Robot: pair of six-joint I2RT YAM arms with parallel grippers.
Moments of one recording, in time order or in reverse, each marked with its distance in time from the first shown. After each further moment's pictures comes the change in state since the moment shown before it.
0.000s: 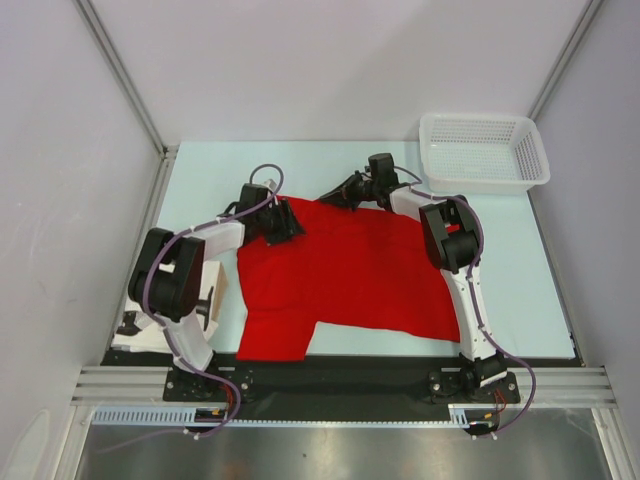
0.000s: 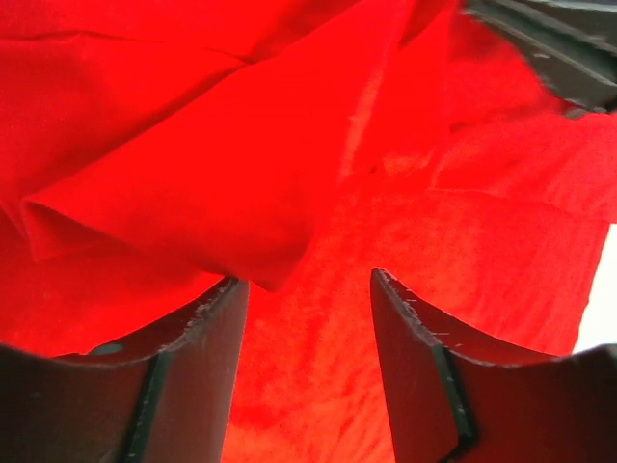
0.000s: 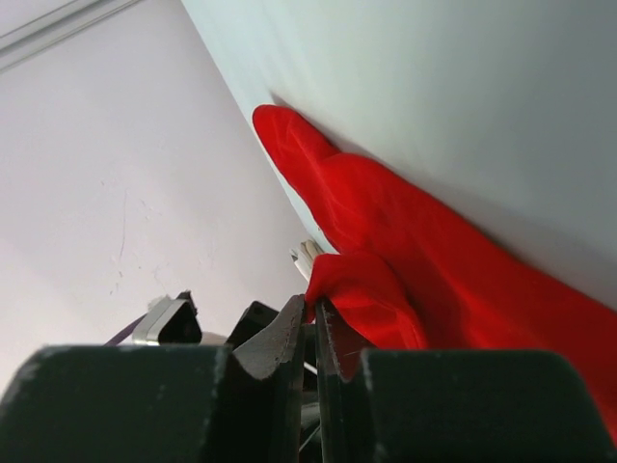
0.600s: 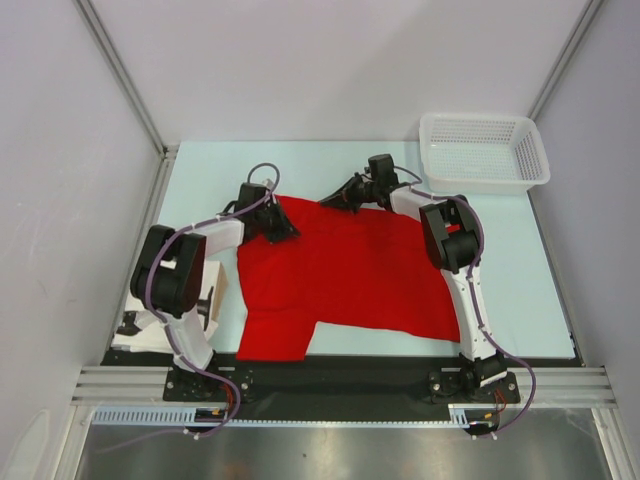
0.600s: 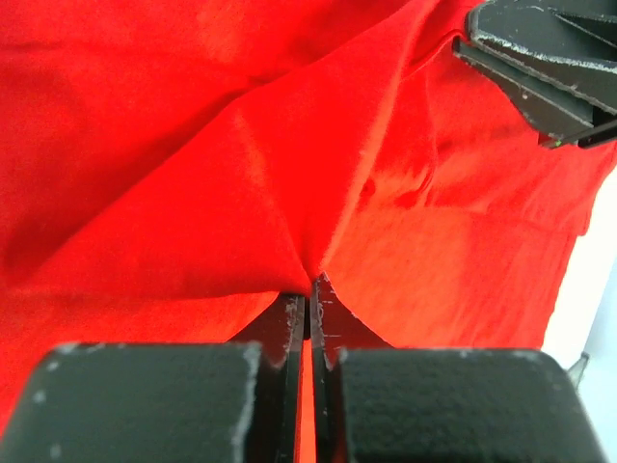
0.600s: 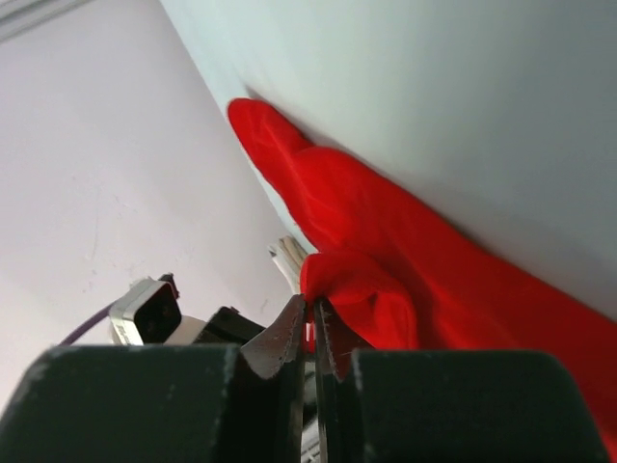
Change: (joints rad) left arm 0.016 0.051 0.013 0.046 0.035 -0.071; right arm 0.000 -0.002 0.000 -0.030 0.000 -0.048
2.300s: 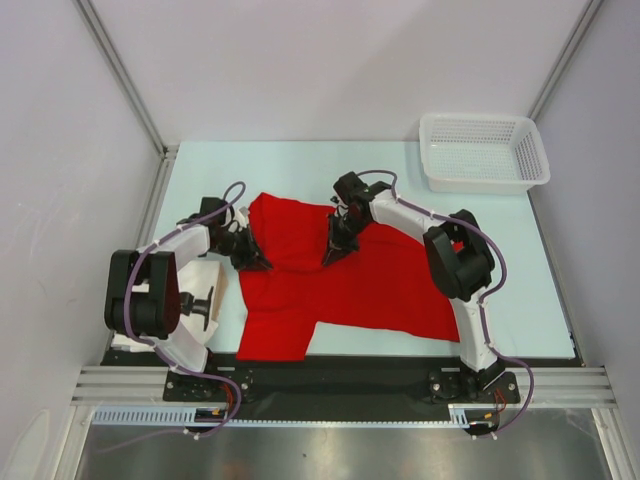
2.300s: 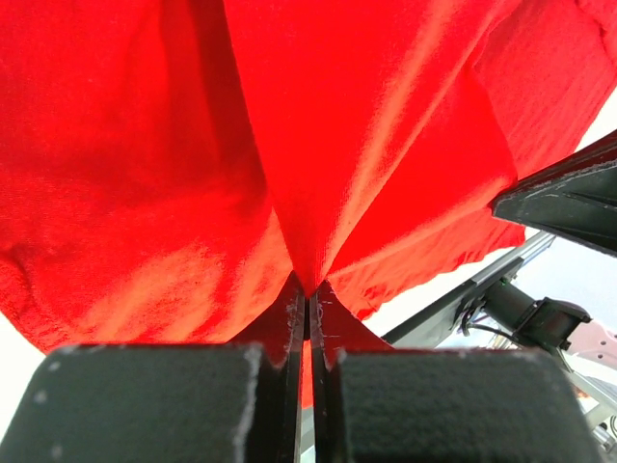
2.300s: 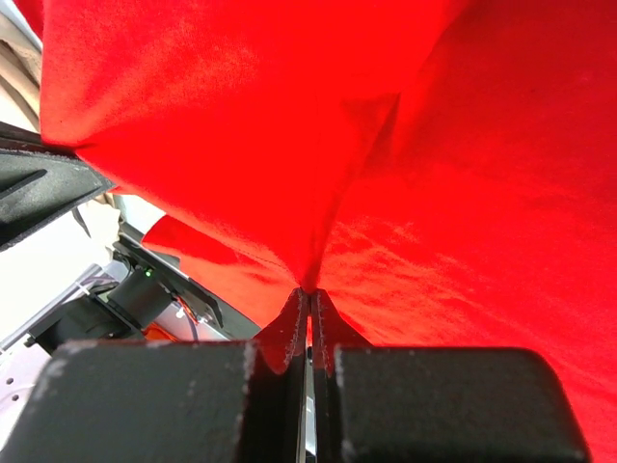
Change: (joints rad) left arm 0.227 -0.194 -0.109 -0.509 0.276 0.261; right arm 0.247 -0.330 -0.128 -0.828 0.232 -0.731
